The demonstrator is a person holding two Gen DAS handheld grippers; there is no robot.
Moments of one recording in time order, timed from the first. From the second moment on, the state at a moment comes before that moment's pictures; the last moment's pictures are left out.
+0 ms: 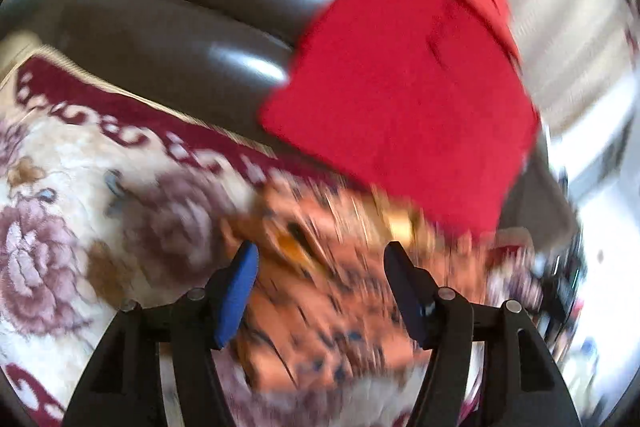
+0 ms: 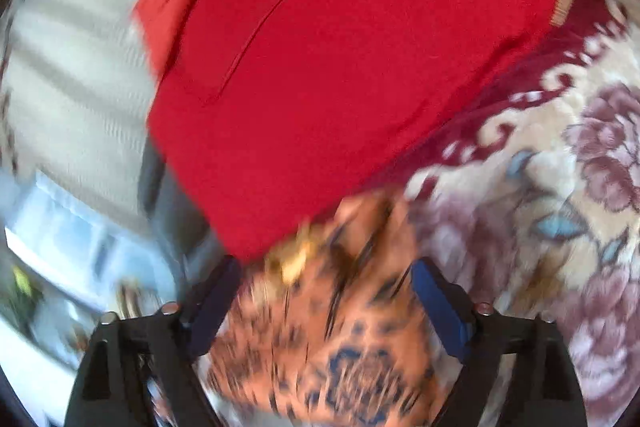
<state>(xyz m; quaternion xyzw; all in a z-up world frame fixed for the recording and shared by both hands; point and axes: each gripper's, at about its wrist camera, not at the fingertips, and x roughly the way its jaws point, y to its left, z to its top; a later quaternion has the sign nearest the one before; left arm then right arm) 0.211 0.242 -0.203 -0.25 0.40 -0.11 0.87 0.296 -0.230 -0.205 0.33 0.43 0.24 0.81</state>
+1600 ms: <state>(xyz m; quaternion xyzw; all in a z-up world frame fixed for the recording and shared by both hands) 0.188 0.219 -0.289 -0.30 0.49 0.03 0.82 0.228 -0.188 -0.254 0.30 0.46 0.21 0.81</state>
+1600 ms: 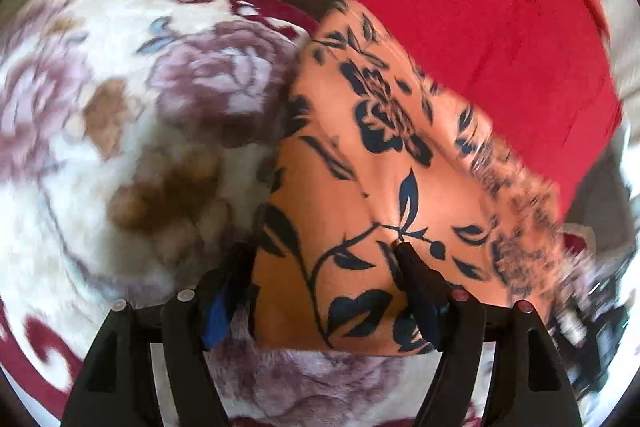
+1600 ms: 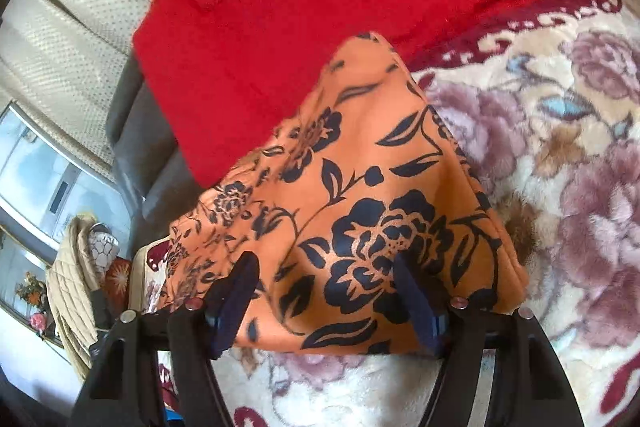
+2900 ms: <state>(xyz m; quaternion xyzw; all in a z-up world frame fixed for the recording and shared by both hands) 0.174 0.211 -0.281 -0.47 0.36 0.02 0.80 0.235 -0.200 -0.259 0.37 0.38 0.17 0.83</state>
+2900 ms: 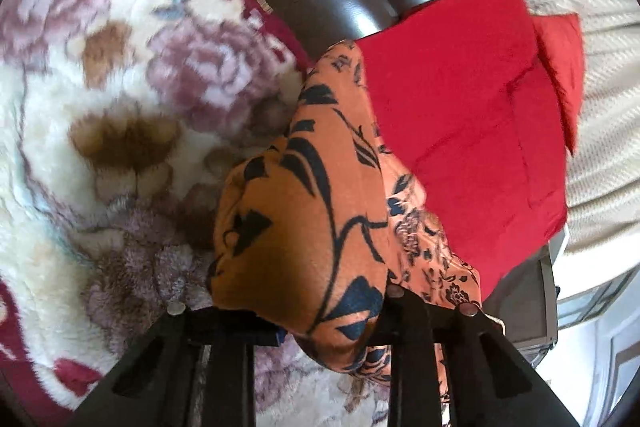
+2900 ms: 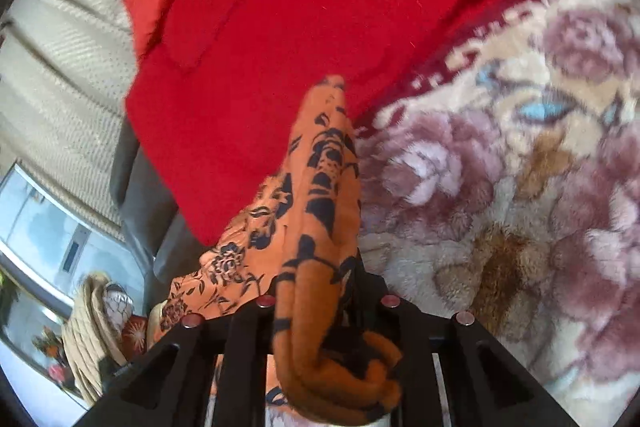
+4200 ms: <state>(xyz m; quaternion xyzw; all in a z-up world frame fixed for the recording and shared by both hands) 0.016 0.177 -0.131 -0.18 0.25 0.10 0.95 0.193 -0.186 -0.202 0.30 0.43 0.19 0.83</state>
